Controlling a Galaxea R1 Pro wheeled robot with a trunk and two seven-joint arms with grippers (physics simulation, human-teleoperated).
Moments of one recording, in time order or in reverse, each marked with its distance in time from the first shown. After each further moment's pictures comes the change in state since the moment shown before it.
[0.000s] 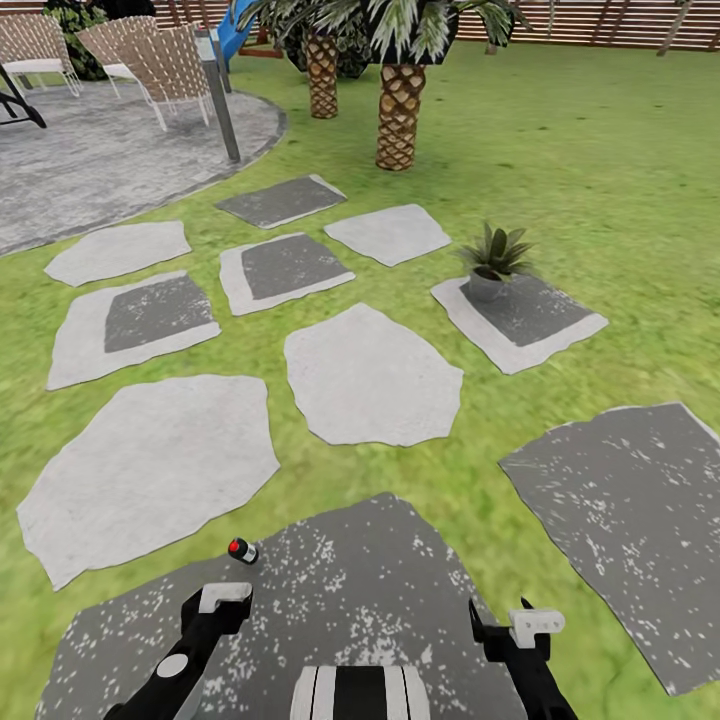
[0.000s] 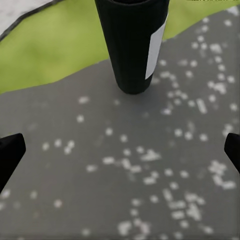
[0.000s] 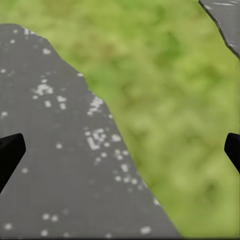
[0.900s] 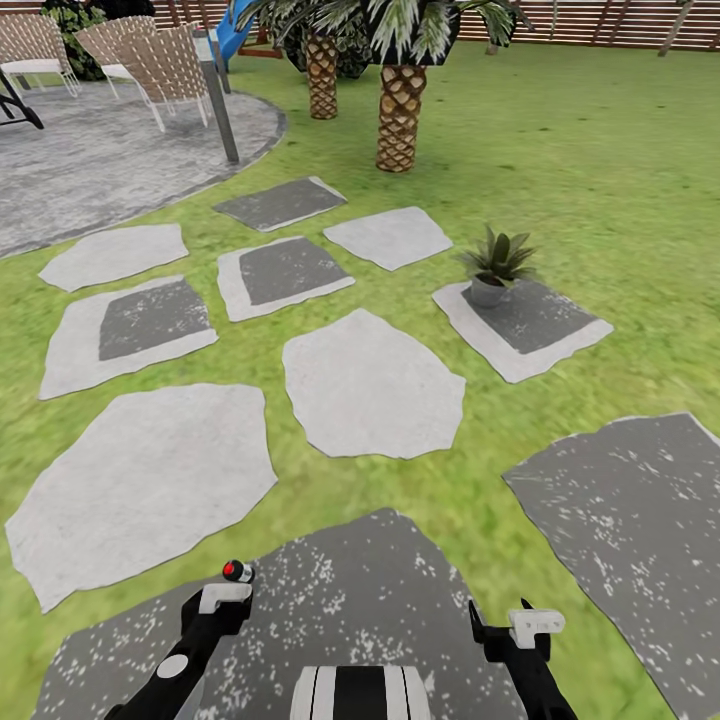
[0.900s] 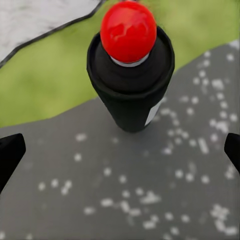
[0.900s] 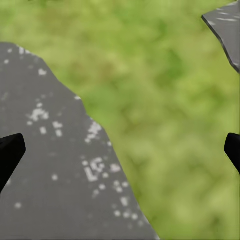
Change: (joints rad) left arm 0.002 -0.001 0.000 0.000 0.000 0.000 0.000; right arm 0.000 0.000 0.000 0.000 0.000 0.000 0.000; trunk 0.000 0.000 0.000
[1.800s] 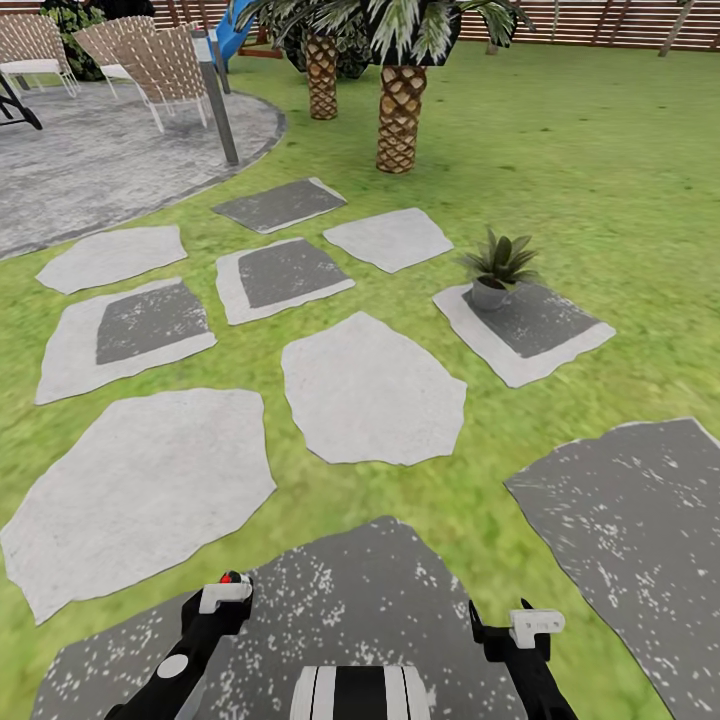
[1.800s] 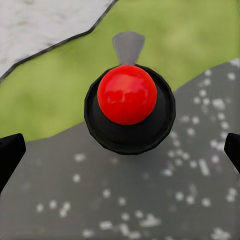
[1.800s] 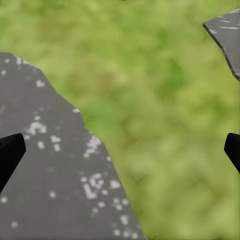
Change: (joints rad) left arm 0.000 0.000 0.000 -0.001 0.000 0.000 0.000; right arm 0.000 0.000 0.000 0.000 0.000 0.000 0.000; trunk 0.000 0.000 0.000
